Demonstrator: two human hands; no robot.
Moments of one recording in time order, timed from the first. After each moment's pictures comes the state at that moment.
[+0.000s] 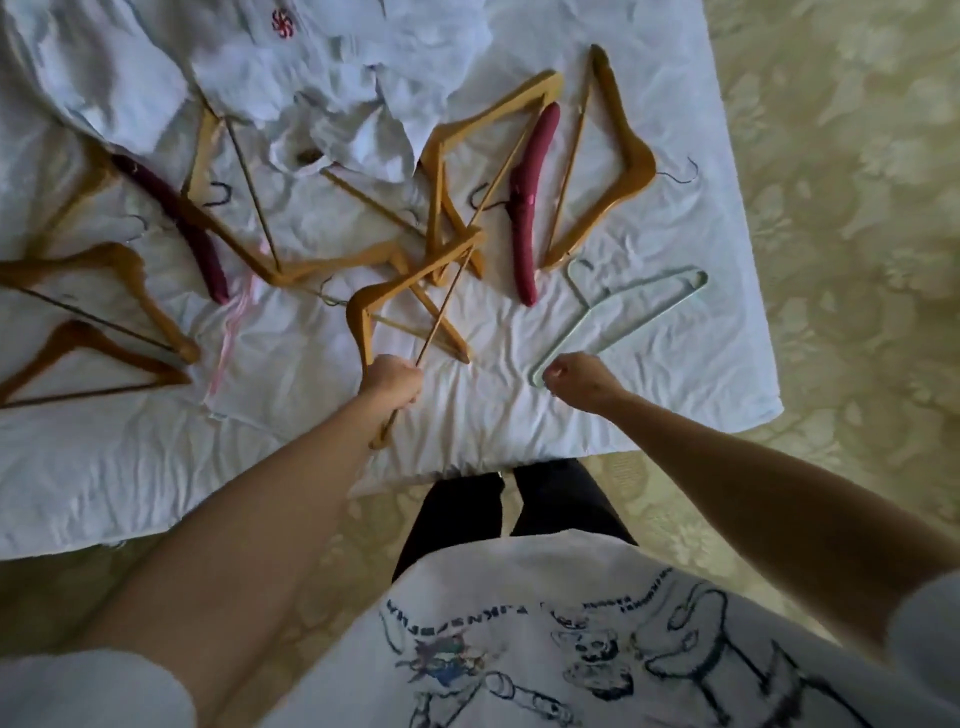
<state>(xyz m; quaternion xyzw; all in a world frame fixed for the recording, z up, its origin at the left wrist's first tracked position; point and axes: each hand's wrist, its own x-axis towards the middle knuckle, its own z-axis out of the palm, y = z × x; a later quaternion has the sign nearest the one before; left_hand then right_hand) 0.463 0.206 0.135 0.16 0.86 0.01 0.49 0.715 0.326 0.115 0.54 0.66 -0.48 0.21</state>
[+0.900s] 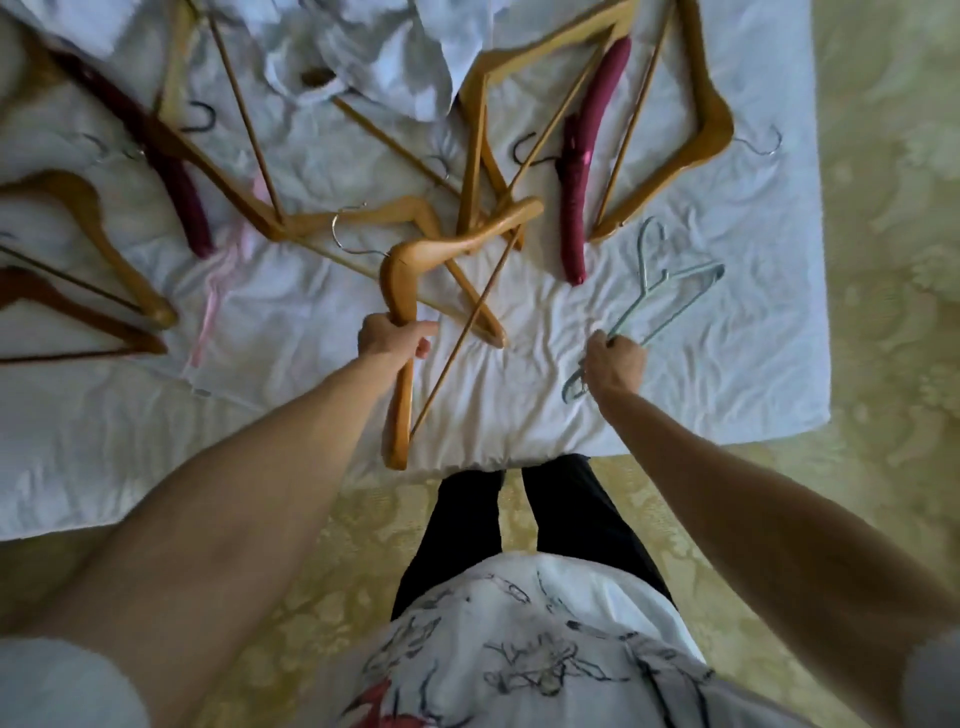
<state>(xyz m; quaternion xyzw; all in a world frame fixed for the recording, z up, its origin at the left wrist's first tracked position) 0.398 0.202 0.063 0.00 0.84 0.23 0.48 0.647 0.304 0.048 0.79 0.44 -0.43 0.01</state>
